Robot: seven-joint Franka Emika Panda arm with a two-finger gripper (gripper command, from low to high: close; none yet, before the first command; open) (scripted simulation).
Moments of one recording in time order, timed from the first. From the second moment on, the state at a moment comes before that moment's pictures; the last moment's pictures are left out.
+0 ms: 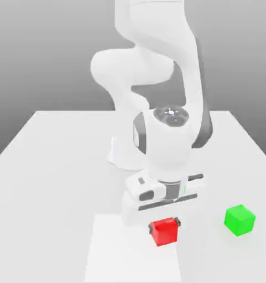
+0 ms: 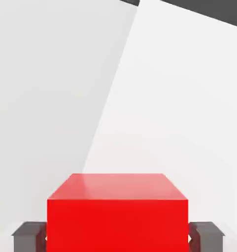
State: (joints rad) arm 0.18 0.23 0.01 -2.74 -0.02 2.98 0.66
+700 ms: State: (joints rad) arm 0.33 0.00 0.19 -2.68 0.00 2.69 0.56
